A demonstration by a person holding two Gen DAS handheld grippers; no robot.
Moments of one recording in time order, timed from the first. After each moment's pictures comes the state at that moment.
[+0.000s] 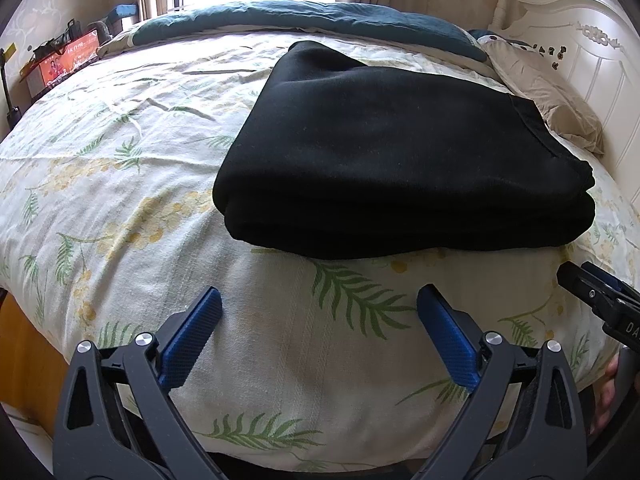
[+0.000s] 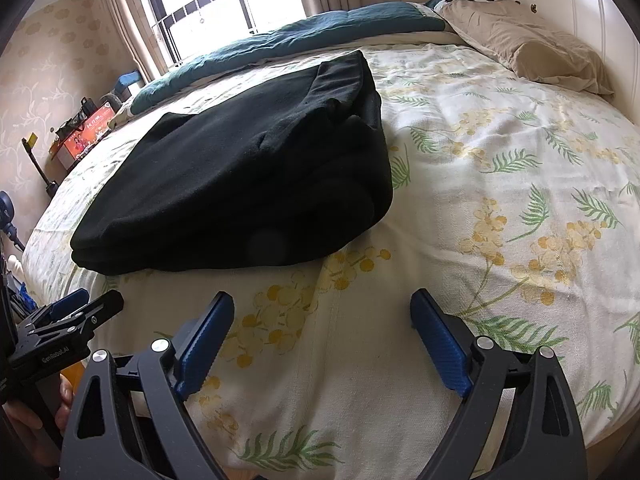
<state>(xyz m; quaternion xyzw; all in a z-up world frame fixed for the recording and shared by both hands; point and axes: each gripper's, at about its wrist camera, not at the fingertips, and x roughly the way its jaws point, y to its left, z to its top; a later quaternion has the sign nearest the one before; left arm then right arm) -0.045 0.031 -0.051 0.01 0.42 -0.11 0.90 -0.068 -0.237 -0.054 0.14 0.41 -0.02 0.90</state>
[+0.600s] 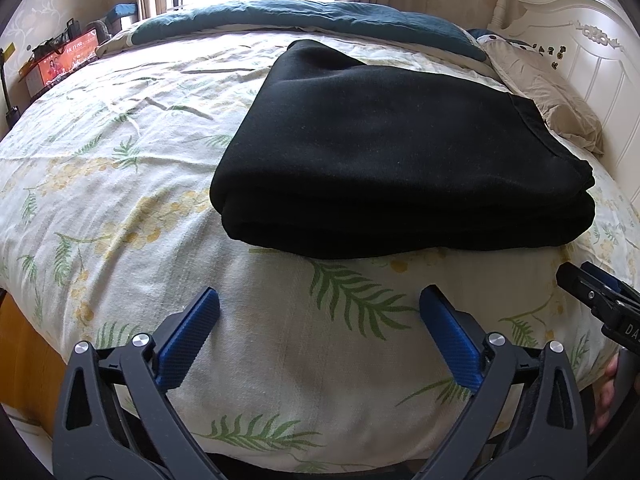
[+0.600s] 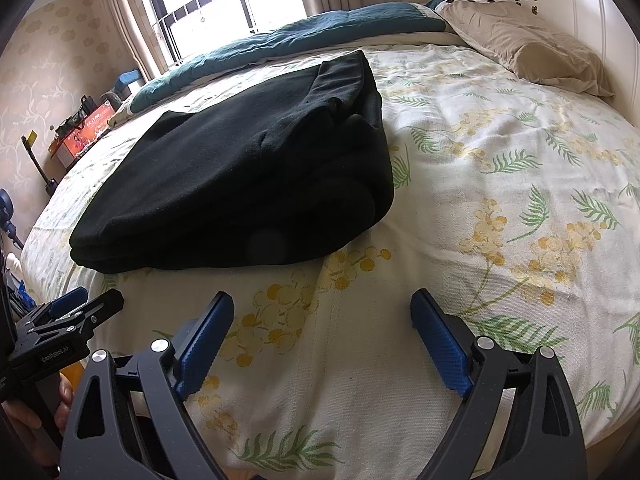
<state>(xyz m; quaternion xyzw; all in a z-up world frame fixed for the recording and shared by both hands) -0.044 0.030 -0.053 0.00 0.42 -0.11 0.90 -0.068 -0.236 -0.054 0.14 0.41 -0.02 0.90</state>
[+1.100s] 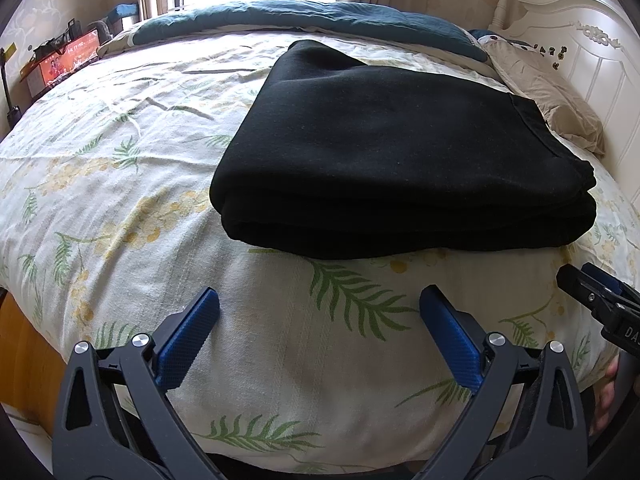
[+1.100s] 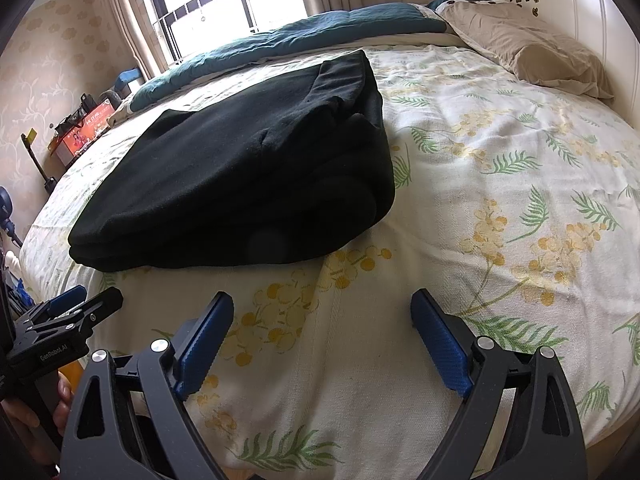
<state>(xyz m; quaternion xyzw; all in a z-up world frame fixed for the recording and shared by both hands) -0.044 0.029 -0.053 0.01 0.42 -0.10 0.90 -0.068 -0.235 -0.054 0.14 0.41 -0.03 0.90</state>
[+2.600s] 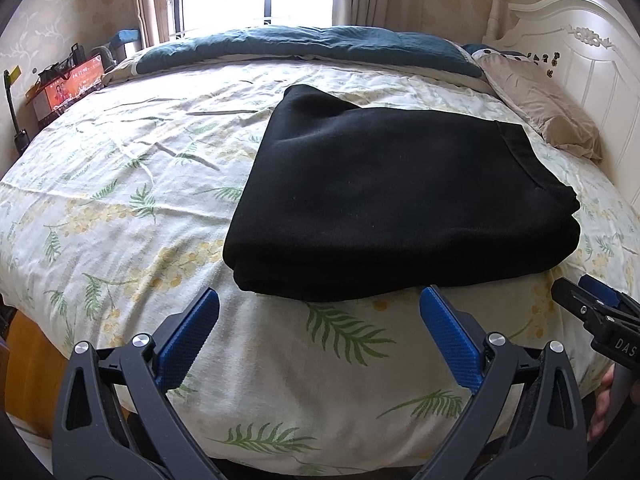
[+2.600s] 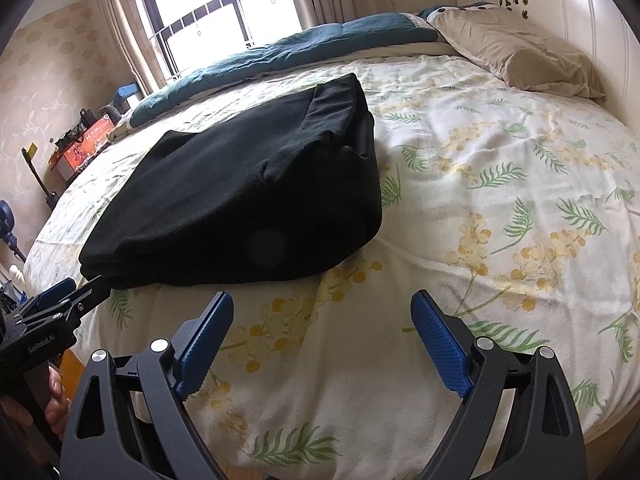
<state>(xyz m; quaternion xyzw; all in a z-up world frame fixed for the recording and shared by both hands) -0.045 0.026 -0.015 0.03 0.38 -0.10 0.92 -0.077 -0.241 -0.041 0.14 0.39 -0.04 0.91</state>
